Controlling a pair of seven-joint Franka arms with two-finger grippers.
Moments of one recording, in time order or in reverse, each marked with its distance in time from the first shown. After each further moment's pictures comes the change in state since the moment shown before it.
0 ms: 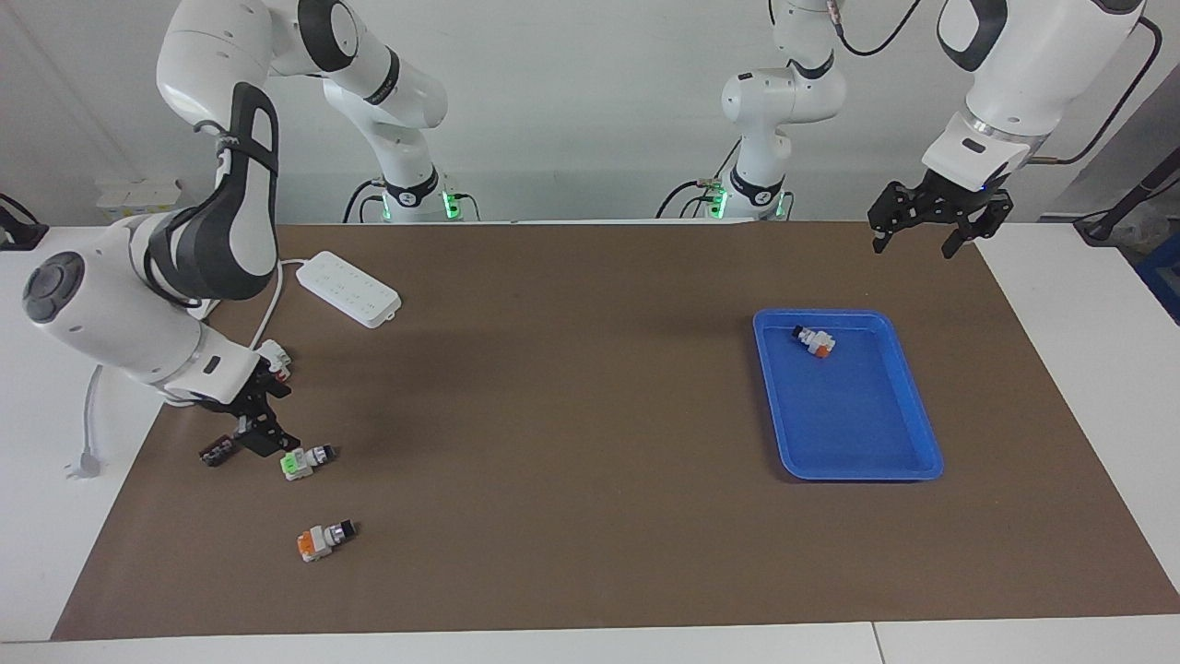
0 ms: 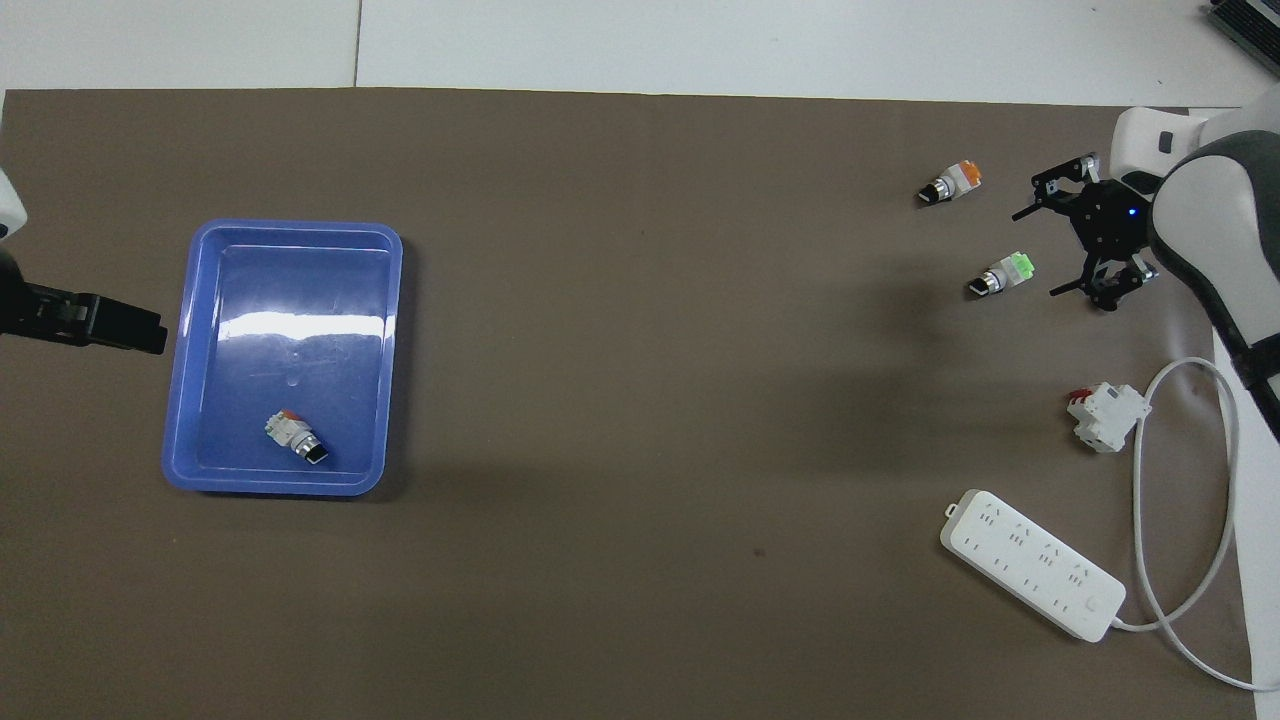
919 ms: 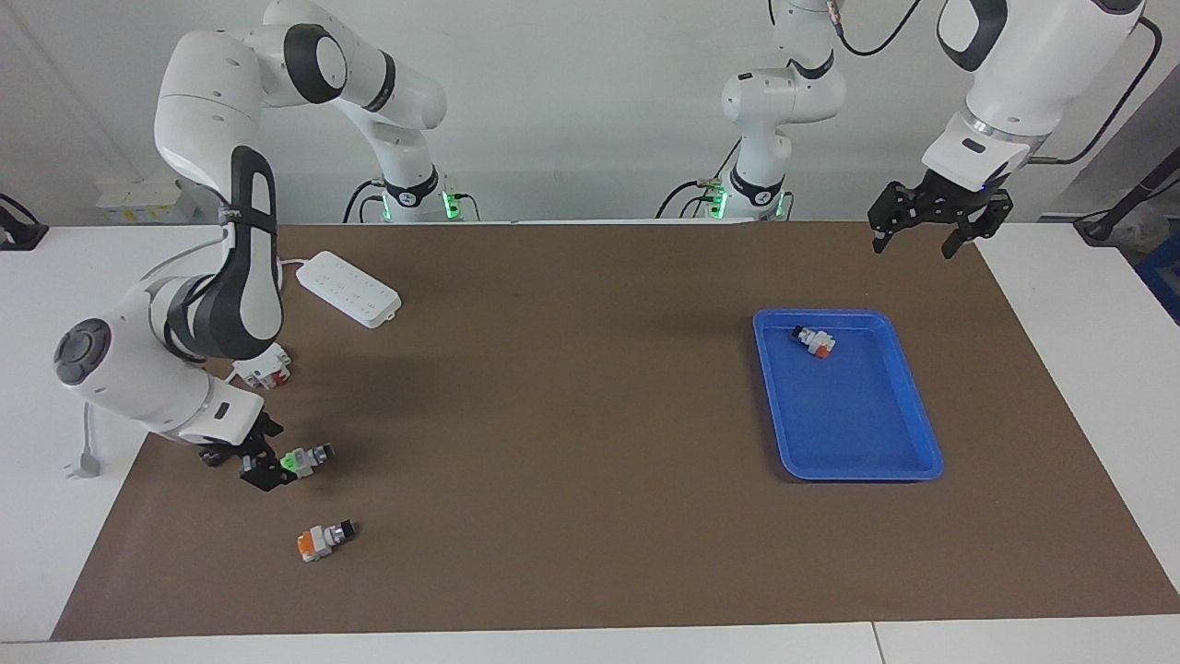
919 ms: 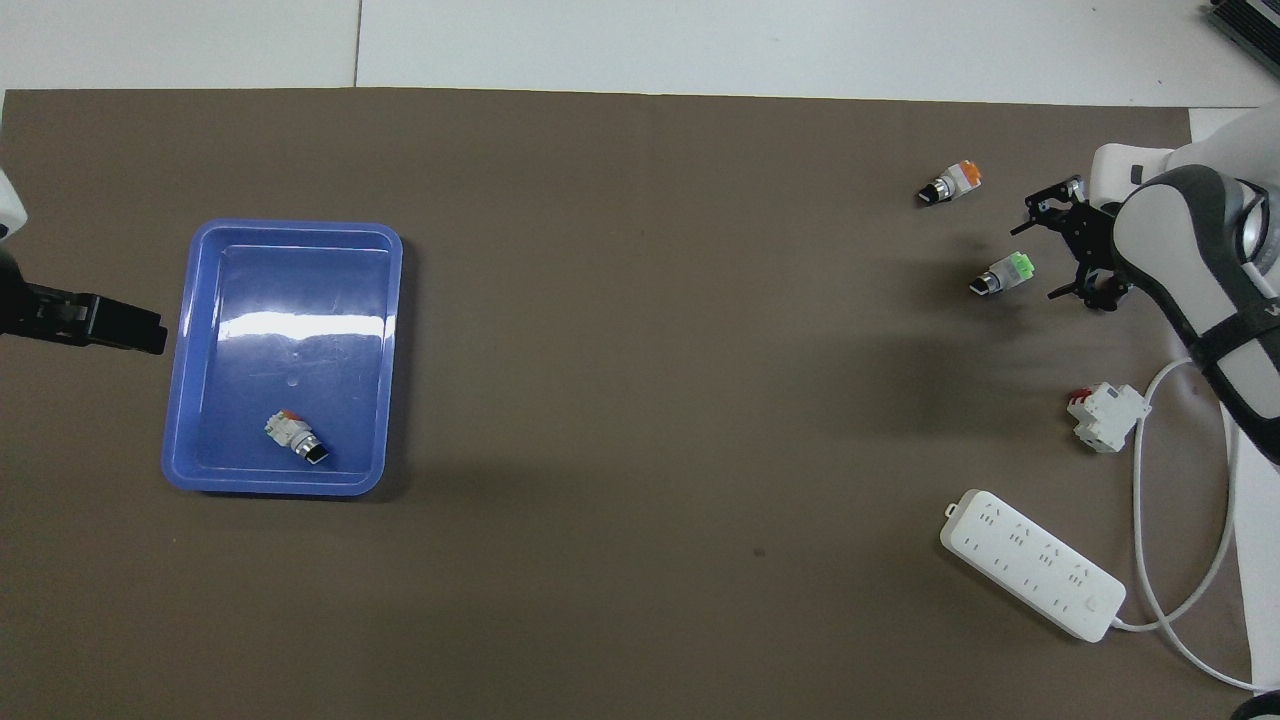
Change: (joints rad) left arm 0.000 0.000 0.000 0.000 0.000 0.000 0.000; right arm -0.061 0.125 0.010 -0.001 -0.082 0.150 -0.099
